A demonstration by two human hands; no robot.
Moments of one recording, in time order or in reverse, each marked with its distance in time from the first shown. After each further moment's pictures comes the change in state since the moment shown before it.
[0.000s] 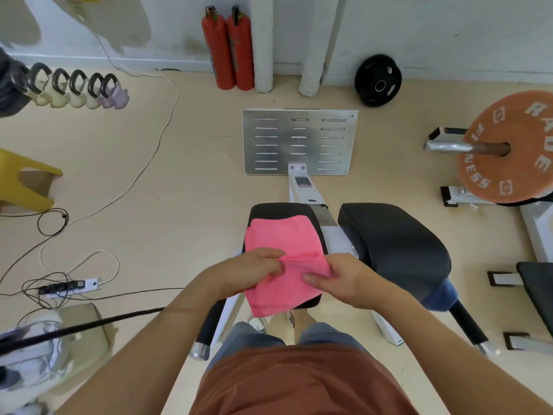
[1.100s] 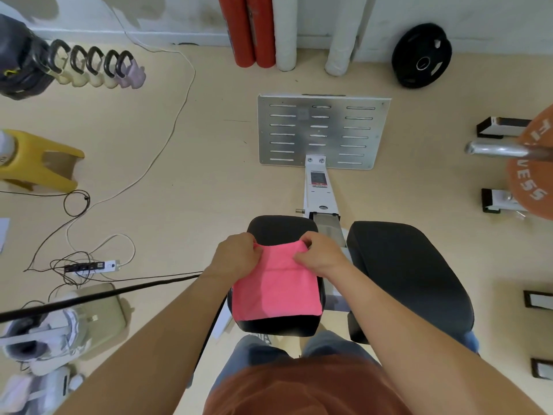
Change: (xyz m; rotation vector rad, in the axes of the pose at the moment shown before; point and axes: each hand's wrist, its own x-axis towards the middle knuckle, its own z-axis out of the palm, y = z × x) left_hand 0.124 -0.002 -0.051 0.777 0.585 -0.219; right_hand 0.153 0.026 -0.034 -0.035 0.036 0.226
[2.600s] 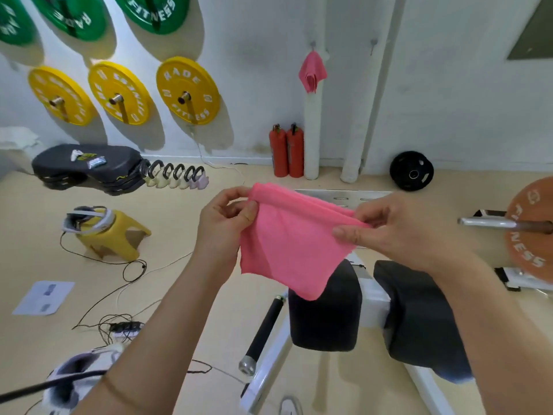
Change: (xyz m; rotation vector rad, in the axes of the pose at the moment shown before) left_hand -0.292 -0.055 -0.147 -1.483 0.492 0.459; right_hand -0.345 -0.122 -0.044 -0.014 0.412 -0.766
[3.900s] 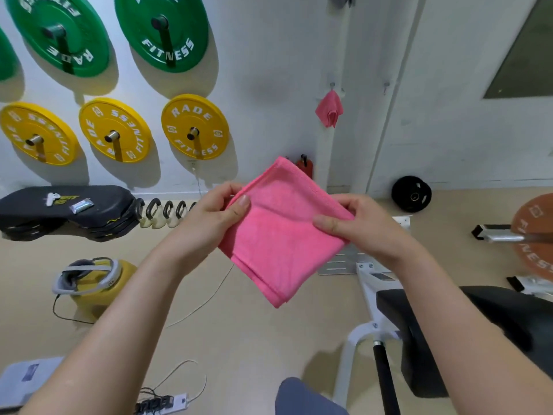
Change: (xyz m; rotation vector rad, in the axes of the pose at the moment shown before) left_hand 0.165 0.124 -0.310 0.300 -0.464 0.083; right_hand 0.216 -0.182 0.232 0.448 0.079 0.035
